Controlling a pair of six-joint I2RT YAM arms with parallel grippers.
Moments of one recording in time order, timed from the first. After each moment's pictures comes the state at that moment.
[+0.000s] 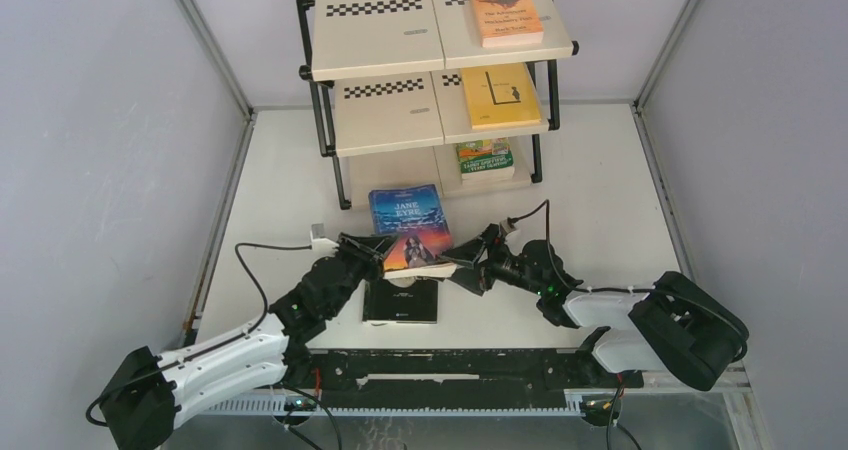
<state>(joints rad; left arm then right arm) -0.84 0.75 0.21 0.34 -0.39 -1.57 0.73 1.29 0.22 0.86 -0.36 1.57</state>
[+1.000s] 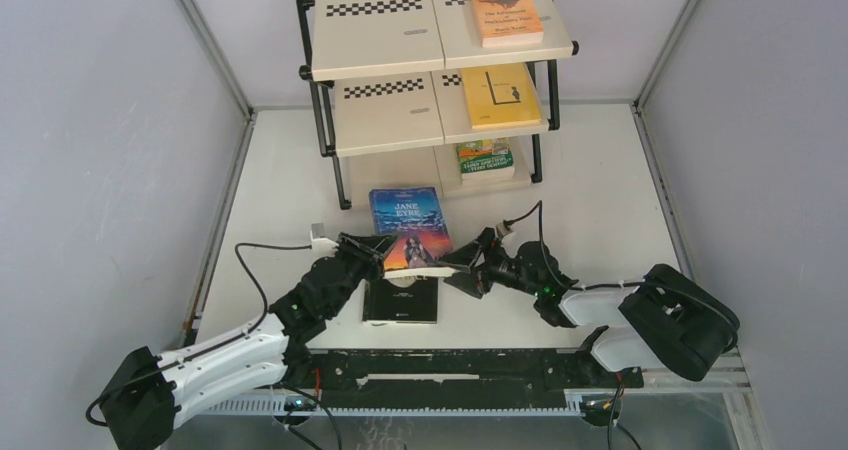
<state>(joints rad) -0.84 0.75 0.21 0.36 -0.39 -1.57 0.75 1.34 0.22 0.88 -0.36 1.53</state>
